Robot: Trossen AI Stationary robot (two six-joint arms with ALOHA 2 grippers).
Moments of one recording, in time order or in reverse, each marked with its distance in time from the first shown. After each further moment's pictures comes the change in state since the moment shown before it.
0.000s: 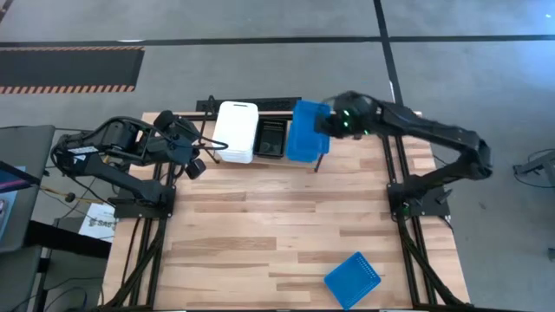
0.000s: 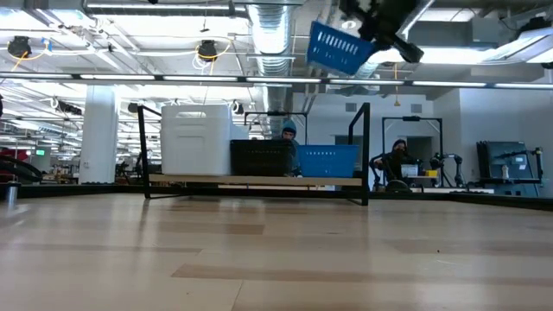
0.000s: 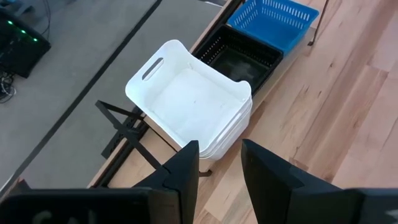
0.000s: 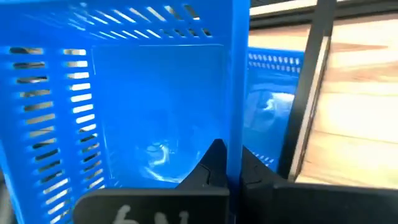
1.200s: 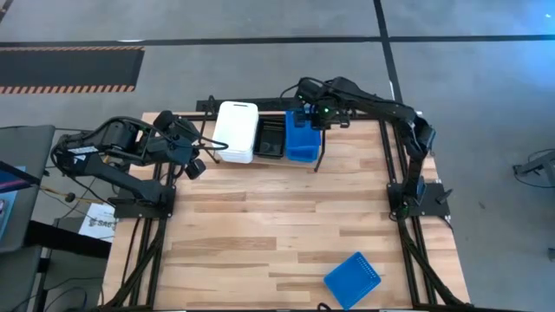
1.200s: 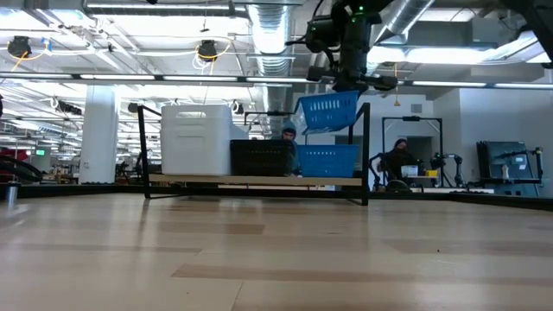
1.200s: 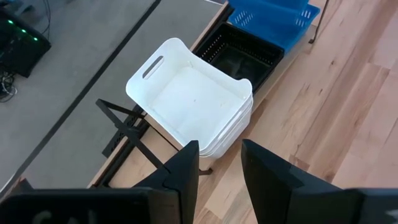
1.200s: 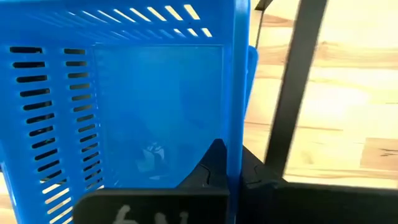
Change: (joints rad) left arm 0.000 0.000 0.000 -0.008 0.003 0.000; right arm -0.141 0.543 0.469 -0.487 -0.082 -0.079
